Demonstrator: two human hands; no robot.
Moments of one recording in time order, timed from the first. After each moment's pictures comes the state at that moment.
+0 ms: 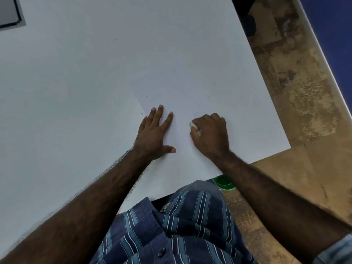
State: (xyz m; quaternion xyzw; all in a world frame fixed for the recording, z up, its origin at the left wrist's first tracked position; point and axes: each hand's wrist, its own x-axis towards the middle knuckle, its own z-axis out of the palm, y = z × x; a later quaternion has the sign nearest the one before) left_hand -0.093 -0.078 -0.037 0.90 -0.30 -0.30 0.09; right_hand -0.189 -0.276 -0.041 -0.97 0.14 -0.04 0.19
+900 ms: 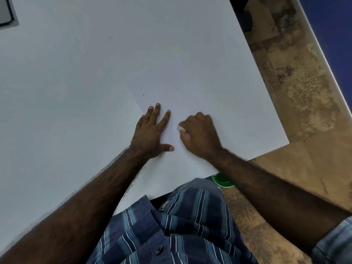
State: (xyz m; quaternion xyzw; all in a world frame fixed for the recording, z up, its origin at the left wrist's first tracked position) left_hand -0.092 -0.075 -0.038 0.90 -0.31 -0.29 0.10; right_hand -0.185 -0.260 -0.042 -0.98 0.04 -0.02 0.20
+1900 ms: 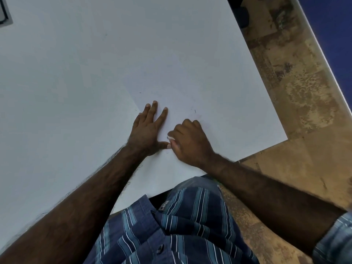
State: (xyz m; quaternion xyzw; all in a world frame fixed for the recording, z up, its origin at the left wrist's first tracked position) left_hand -0.092 -0.075 -0.038 0.90 -0.32 -0.29 0.09; right_hand -0.205 -0.235 -0.042 -0.98 -0.05 -0.01 0.18
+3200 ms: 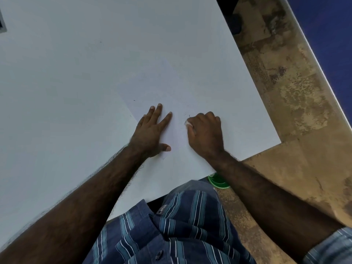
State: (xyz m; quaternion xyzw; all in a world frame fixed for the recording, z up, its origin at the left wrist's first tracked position) left_hand -0.085 -0.100 -0.035 0.88 -0.35 -0.31 0.09; right_hand -0.199 -0.286 -0.044 -0.98 0.15 -0.07 0.15
